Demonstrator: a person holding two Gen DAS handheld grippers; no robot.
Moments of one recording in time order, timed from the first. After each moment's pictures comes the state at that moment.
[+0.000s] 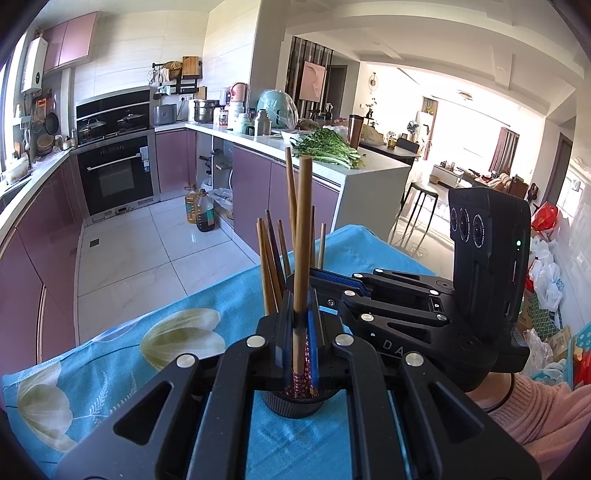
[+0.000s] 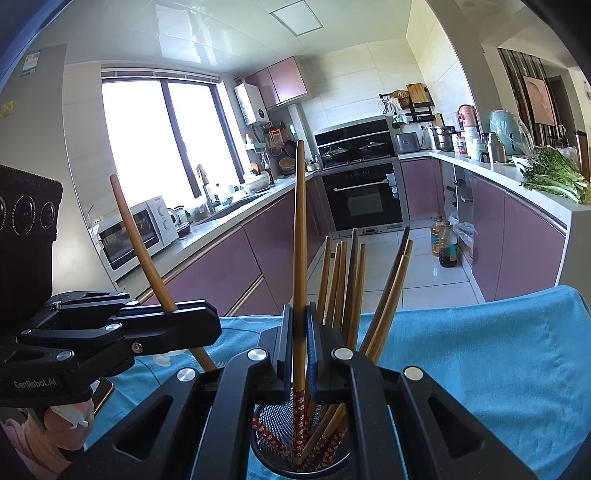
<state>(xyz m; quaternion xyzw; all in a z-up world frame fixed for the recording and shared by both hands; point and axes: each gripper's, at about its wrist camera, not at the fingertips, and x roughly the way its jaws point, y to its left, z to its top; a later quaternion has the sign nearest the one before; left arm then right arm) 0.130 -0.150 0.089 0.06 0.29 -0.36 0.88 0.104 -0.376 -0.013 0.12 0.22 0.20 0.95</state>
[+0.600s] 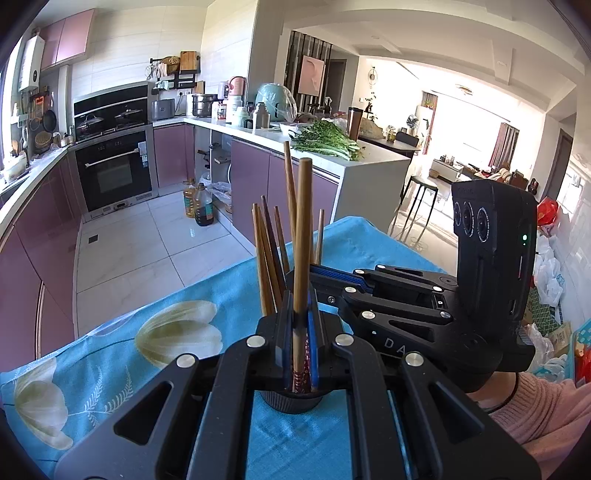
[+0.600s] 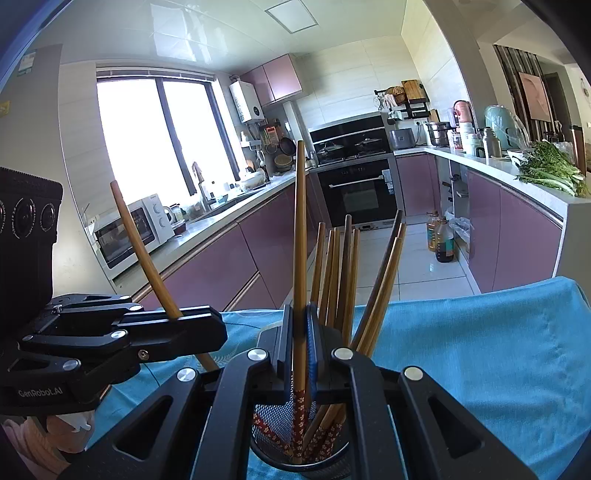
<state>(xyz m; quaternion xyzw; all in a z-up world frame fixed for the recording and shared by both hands) 0.135 -0.156 0.082 0.06 0.30 -0.36 0.88 0.102 -0.378 -0.017 0.12 0.23 0.19 0.95</state>
